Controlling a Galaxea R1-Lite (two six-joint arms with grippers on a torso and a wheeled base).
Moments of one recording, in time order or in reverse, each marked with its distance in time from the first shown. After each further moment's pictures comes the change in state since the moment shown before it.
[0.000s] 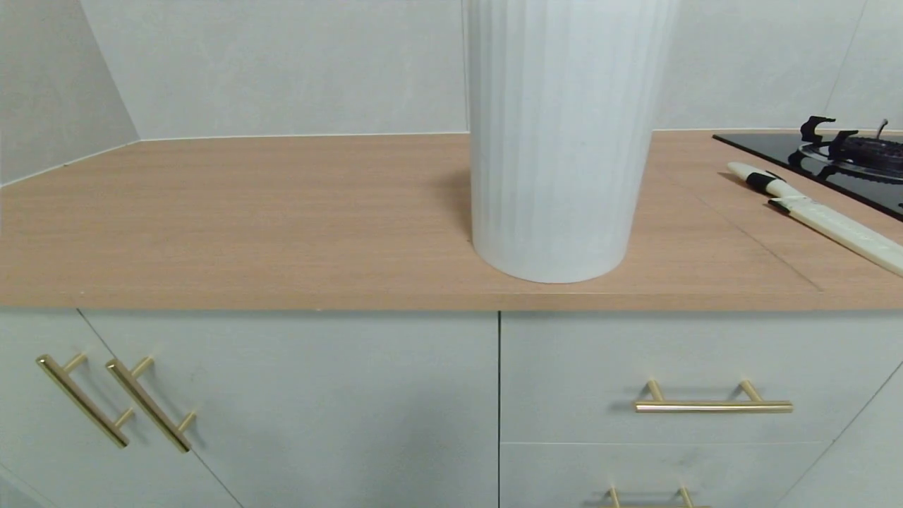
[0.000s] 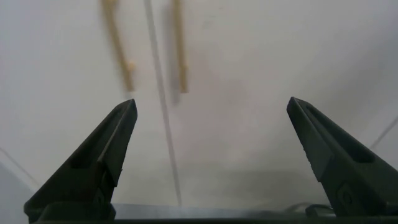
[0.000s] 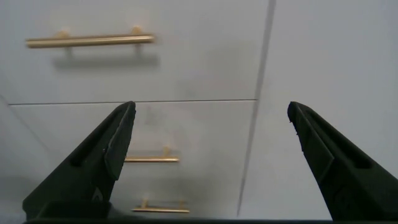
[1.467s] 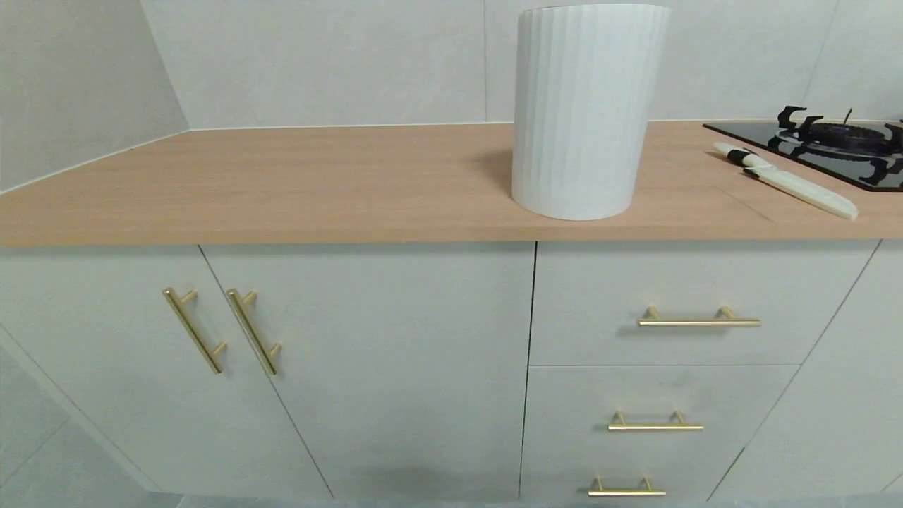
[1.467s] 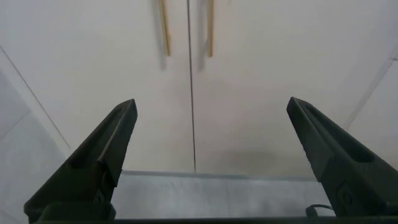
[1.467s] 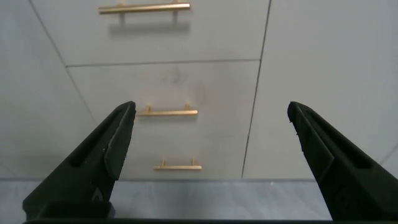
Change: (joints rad) left arm 0.000 0.000 0.000 -0.001 0.000 0.000; right arm 0.000 -0.001 0.000 0.000 0.000 -0.005
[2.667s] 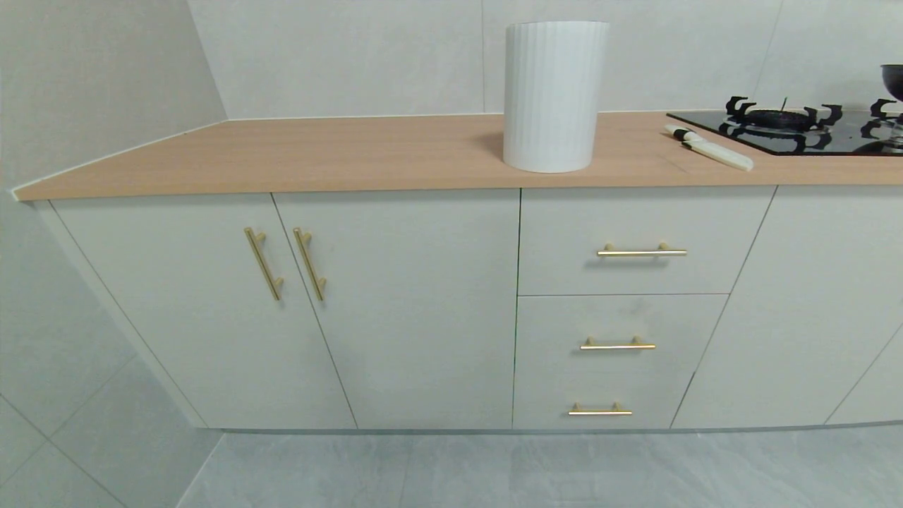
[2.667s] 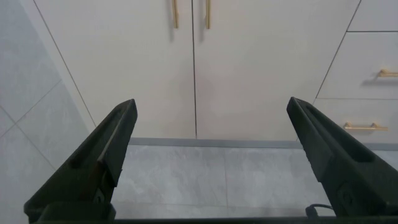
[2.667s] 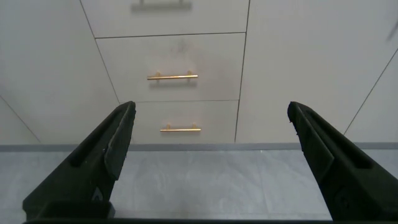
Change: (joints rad) left arm 0.000 0.000 0.002 0.000 0.001 0.002; right arm 0.000 0.000 0.000 -0.001 0.000 -0.003
